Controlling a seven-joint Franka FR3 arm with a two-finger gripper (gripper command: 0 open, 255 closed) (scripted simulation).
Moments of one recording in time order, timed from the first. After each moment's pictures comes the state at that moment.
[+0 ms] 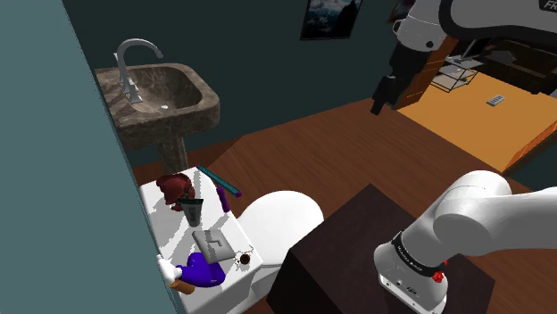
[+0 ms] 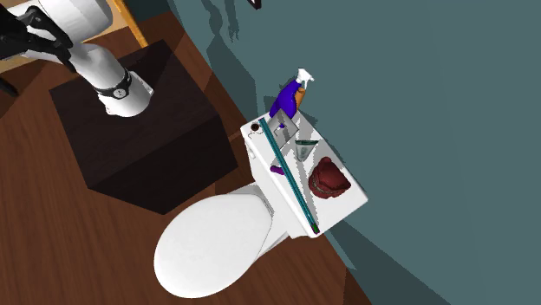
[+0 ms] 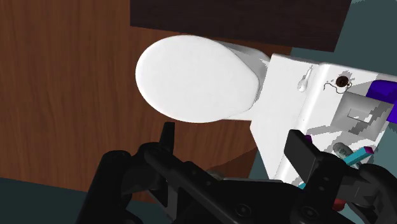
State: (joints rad) arm 0.01 -0.82 -0.05 -2.43 -0.10 1.61 -0.06
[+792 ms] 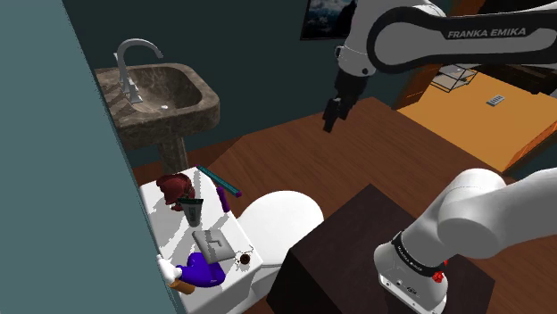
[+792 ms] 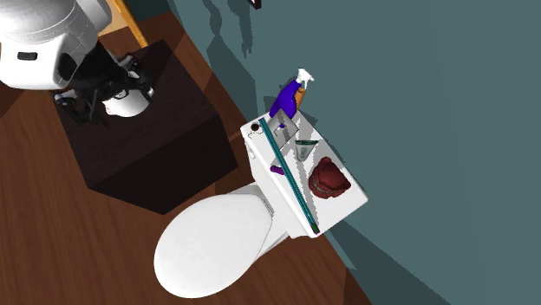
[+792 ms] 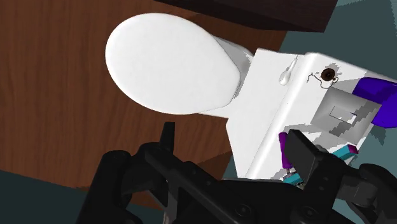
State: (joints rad) arm 0.10 -0.56 0.03 -2.45 -0.03 1.87 -0.03
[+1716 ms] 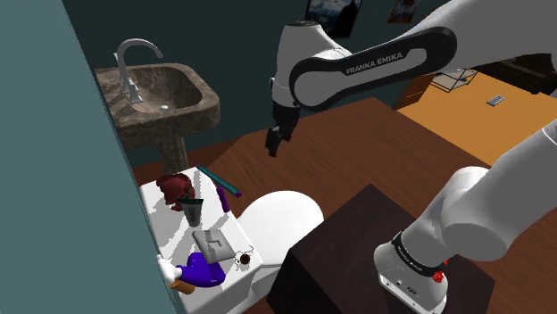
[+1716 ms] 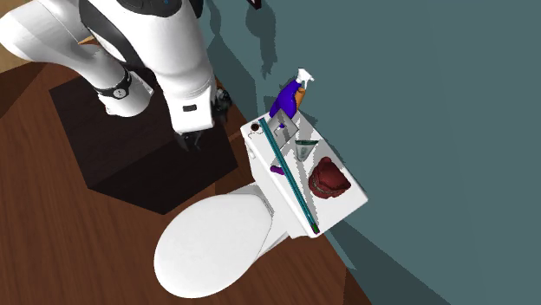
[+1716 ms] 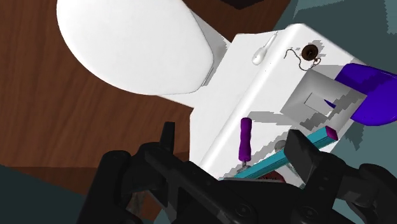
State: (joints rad) arm 0.21 -0.12 0.14 -2.30 0.02 2.15 -0.02
